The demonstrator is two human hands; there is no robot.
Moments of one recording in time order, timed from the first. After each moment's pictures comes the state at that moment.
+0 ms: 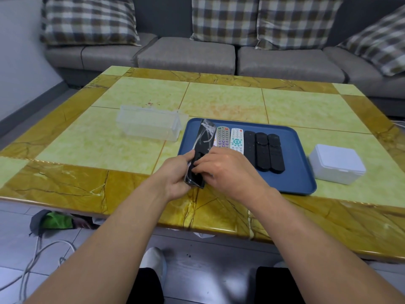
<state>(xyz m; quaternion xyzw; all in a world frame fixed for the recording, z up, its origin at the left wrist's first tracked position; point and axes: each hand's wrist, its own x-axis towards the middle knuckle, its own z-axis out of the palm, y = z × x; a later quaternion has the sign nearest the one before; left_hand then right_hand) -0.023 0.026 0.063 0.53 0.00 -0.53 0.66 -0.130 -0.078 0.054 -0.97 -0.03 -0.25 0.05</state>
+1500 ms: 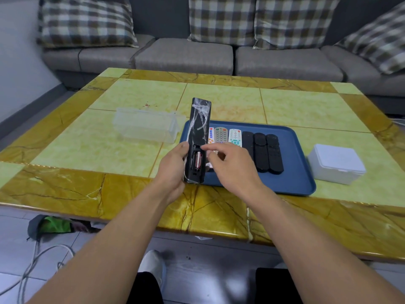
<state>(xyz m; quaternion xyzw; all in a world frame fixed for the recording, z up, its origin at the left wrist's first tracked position) -0.026 0.019 0.058 0.58 -0.11 -0.37 0.71 -0.133 -0.076 0.067 -0.86 0.28 -0.23 0.35</state>
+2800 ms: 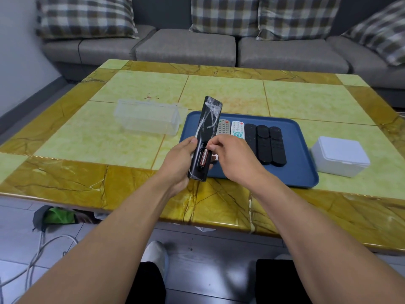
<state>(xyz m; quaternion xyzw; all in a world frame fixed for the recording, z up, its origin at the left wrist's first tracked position) -0.030 0.022 0.056 0.59 -0.14 -0.41 0.68 -0.125 -0.086 0.064 -0.89 0.26 -0.16 0.34</state>
